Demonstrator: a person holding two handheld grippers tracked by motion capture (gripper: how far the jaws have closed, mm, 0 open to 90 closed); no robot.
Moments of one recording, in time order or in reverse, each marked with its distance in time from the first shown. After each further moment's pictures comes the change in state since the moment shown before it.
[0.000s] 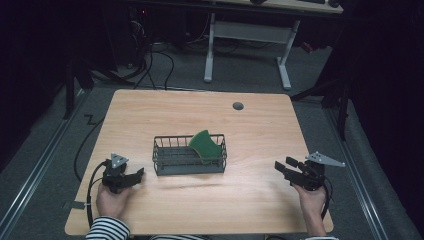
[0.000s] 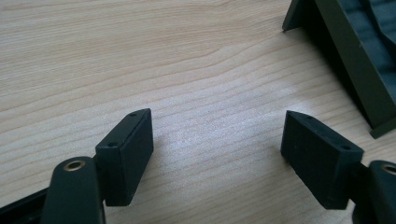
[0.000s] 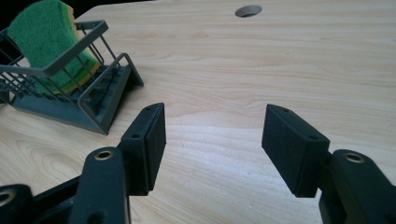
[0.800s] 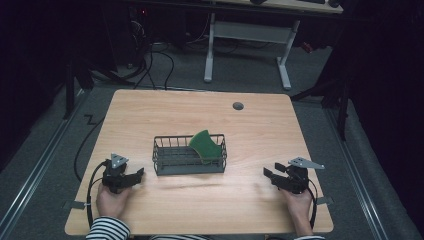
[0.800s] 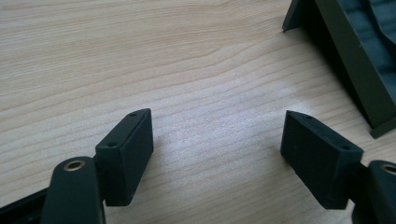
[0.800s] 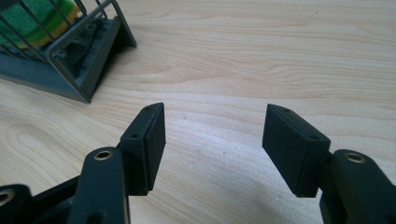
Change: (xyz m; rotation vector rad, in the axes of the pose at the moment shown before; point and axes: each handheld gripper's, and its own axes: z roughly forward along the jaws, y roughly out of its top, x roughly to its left) left arm 0.000 0.000 0.000 0.000 0.000 -0.001; right arm 0.010 -0.025 0.037 0.093 -0.030 -0.057
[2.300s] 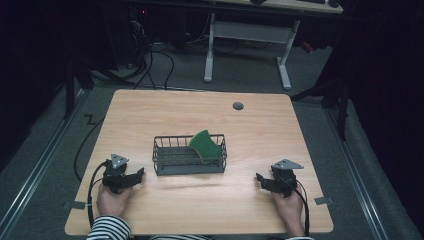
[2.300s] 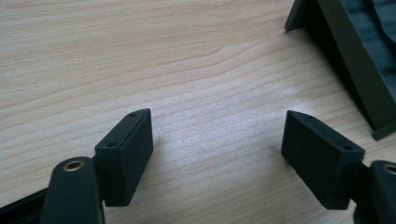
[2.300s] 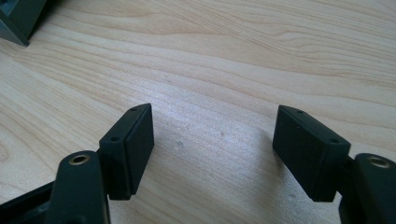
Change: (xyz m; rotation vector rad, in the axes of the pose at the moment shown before) left arm -0.002 0.000 0.000 0.002 0.013 -0.008; right arm 0.016 -0.009 0.030 0.124 -0.135 -0.146
